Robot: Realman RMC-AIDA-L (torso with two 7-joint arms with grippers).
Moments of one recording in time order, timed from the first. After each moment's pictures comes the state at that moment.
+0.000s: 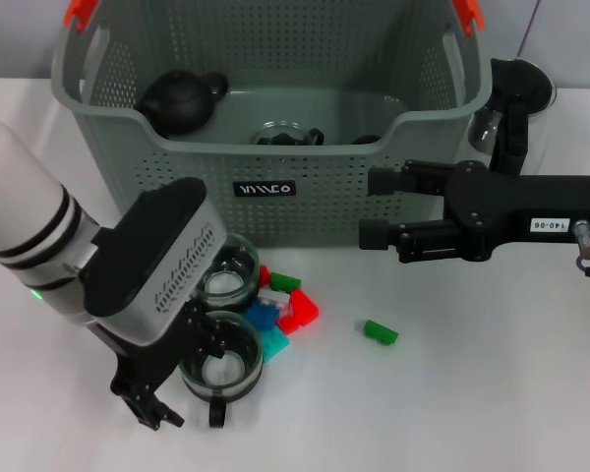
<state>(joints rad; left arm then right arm) -0.59 -2.17 1.29 1.23 2.66 1.73 -1.25 0.62 2.10 -0.80 -0.73 -1.85 -1.74 1.62</state>
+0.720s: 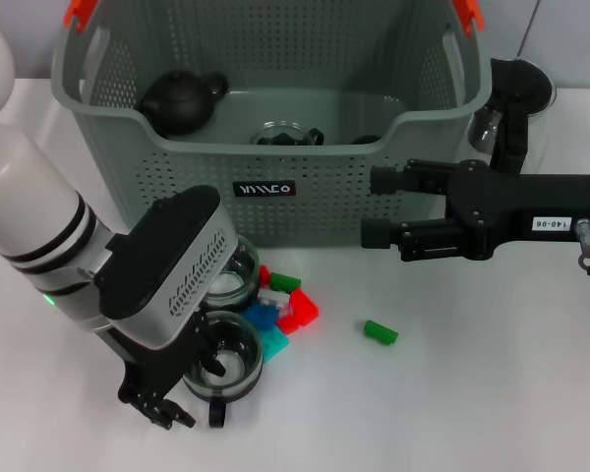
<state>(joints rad) -0.62 -2.17 1.30 1.16 2.66 1.71 -1.26 0.62 2.09 -0.80 -0.73 -1.85 -1.74 1.62</state>
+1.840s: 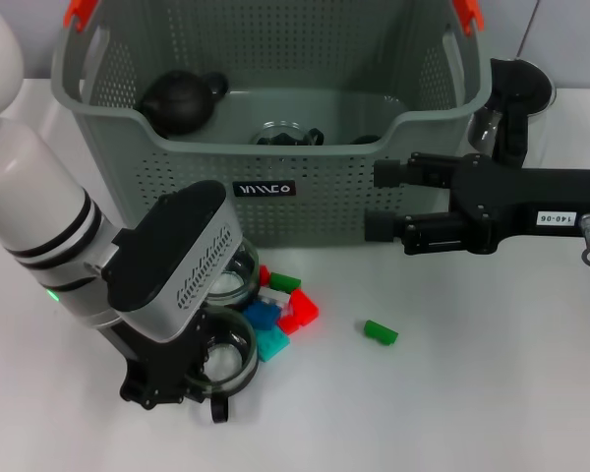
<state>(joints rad) -0.64 -2.17 1.30 1.14 2.66 1.71 -1.29 0.62 2.09 -0.79 -0.73 -1.84 -1.74 1.62</state>
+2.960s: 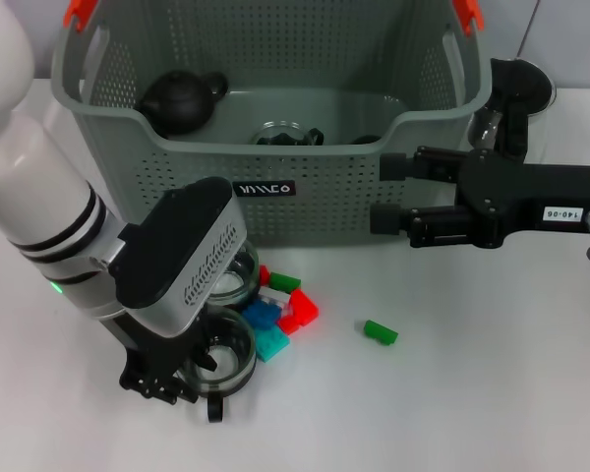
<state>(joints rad) -0.64 -2.17 1.32 1.16 2.69 1.69 -1.31 0.61 2.09 -0.78 -0.73 -1.83 -1.74 1.62</state>
